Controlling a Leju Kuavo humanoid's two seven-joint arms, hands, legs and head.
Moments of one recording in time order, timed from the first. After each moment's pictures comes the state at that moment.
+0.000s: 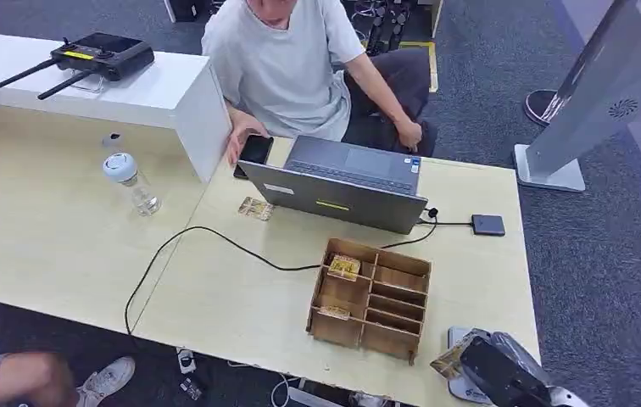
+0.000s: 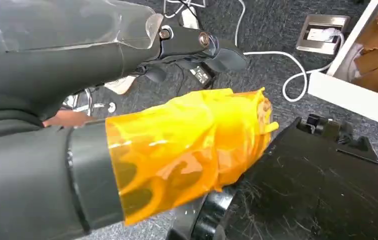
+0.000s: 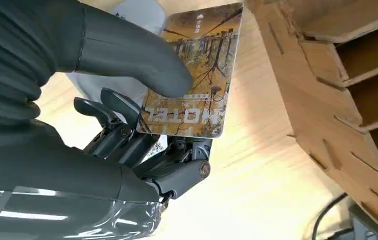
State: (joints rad) left arm 0.07 0.43 -1.15 -1.15 -0.35 0.22 0.49; right arm 0.06 -0.41 0.30 -1.51 0.28 0.24 0.11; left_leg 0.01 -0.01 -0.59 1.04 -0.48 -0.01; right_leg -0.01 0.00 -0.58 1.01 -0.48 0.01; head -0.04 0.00
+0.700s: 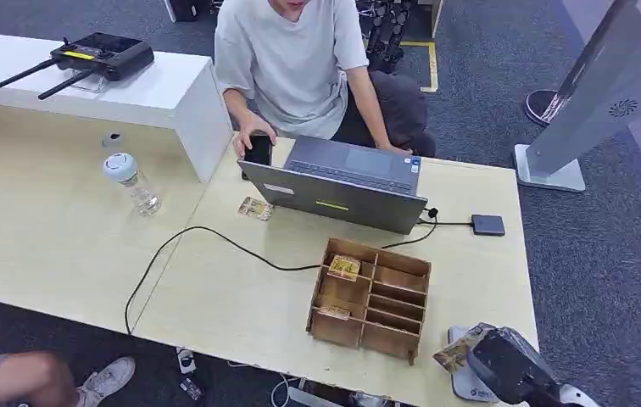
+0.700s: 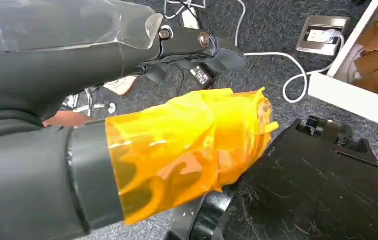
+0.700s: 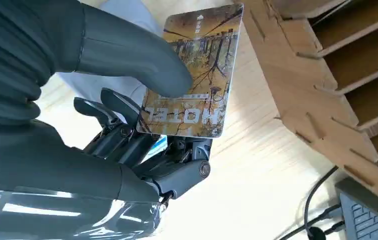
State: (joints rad) left arm 0.07 0.42 -1.14 -1.14 -0.36 0.22 0.49; right arm 0.06 -0.42 0.27 -1.51 0.18 0.24 0.08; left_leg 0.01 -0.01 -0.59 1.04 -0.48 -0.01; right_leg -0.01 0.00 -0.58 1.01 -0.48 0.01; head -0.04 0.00
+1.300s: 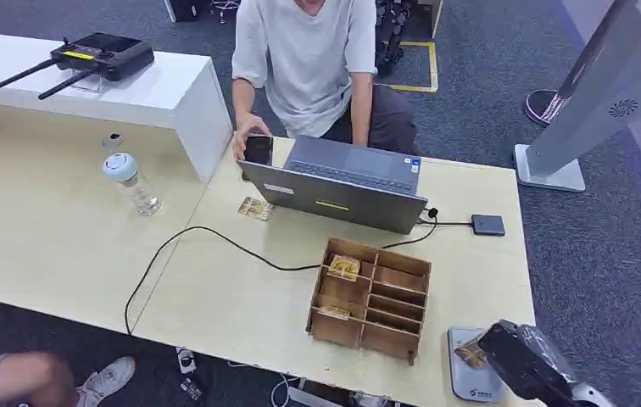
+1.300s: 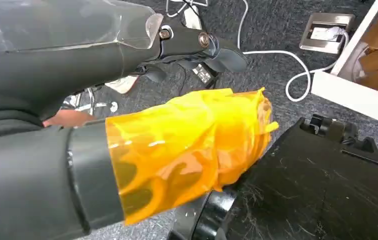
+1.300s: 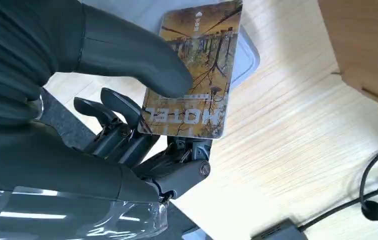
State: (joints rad) left arm 0.07 0.42 -1.14 -1.14 -0.36 0.22 0.49; right arm 0.06 -0.43 0.25 -1.51 0.31 0.18 0.17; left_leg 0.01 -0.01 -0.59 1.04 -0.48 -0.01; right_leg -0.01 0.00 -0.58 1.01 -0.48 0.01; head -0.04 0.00
